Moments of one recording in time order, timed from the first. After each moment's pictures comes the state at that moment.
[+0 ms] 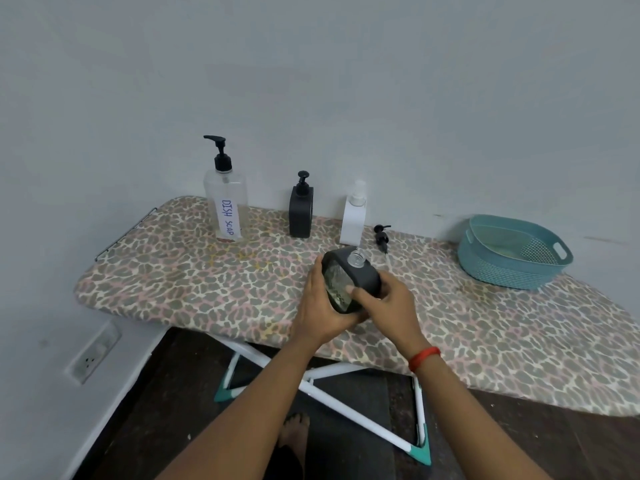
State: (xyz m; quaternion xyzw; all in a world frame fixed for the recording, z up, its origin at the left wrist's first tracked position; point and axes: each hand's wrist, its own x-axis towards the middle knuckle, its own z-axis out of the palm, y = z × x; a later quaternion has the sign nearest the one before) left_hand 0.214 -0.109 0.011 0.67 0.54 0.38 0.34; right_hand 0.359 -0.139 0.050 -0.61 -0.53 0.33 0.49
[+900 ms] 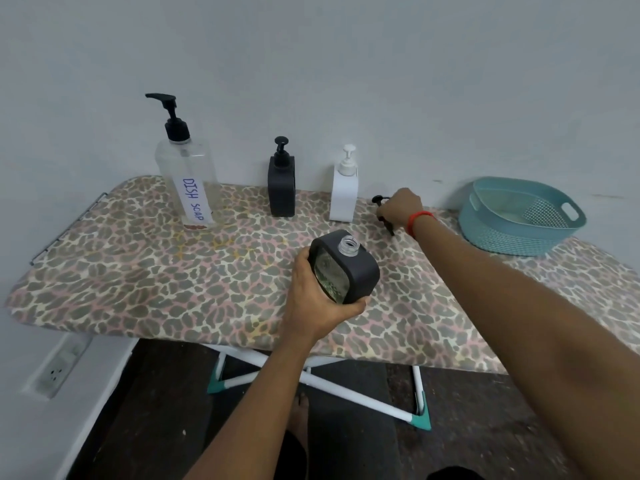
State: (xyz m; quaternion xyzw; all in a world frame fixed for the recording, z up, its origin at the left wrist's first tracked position) left_hand 0.210 -0.094 -0.007 0.64 0.52 0.41 0.38; right_hand 0.436 0.046 0.066 -0.81 -0.49 0.22 0.24
